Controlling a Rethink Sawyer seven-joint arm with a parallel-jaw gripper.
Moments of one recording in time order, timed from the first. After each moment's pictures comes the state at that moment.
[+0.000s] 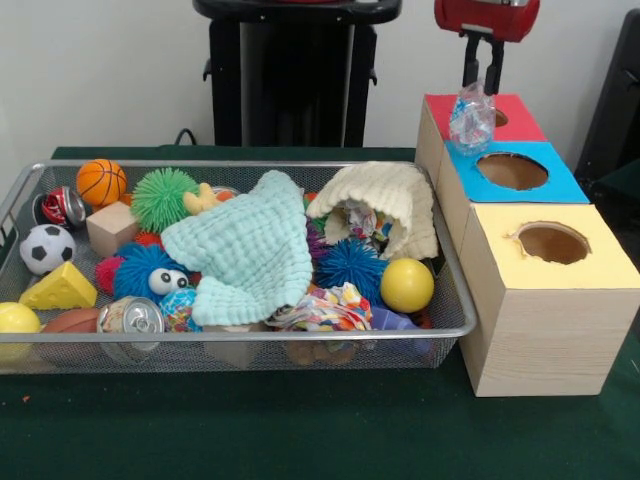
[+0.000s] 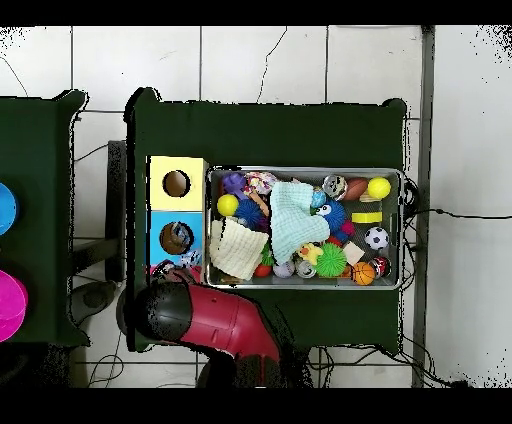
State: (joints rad) arm 0.07 -0.91 -0.09 2.08 0.31 0.46 2.06
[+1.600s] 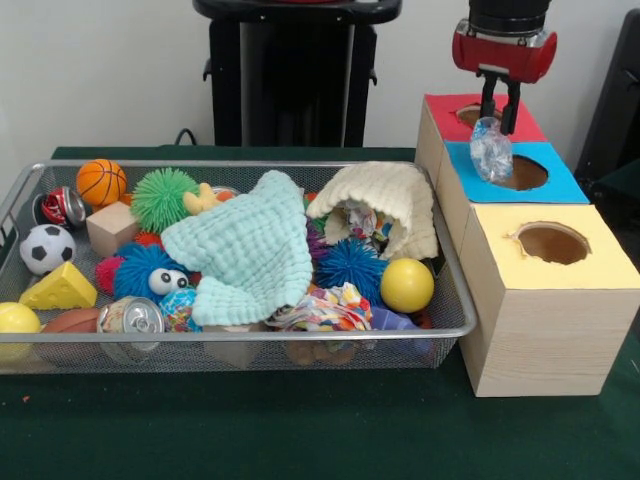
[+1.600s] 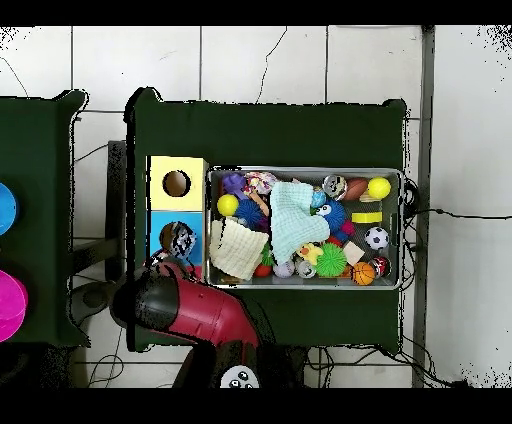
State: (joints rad) arm 0.13 -0.81 -0.09 2.08 0.44 0.29 2.06
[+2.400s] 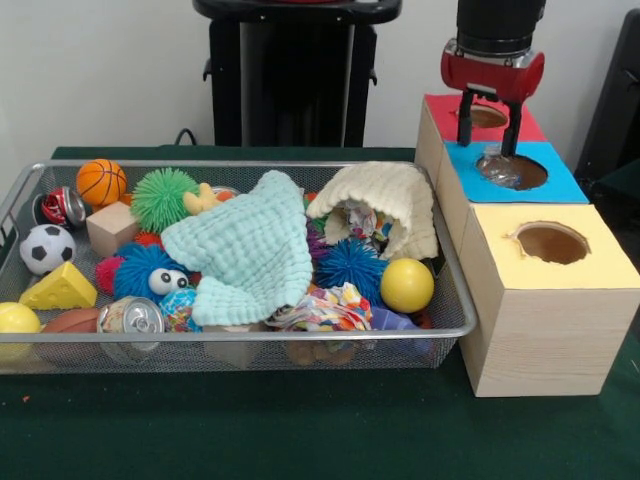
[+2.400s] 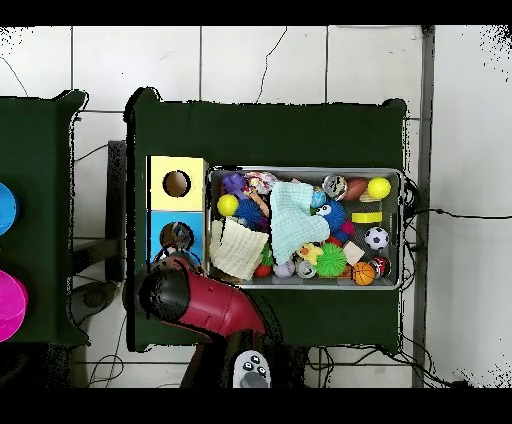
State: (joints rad) arm 0.07 -0.77 -0.05 2.08 0.44 0.24 2.06
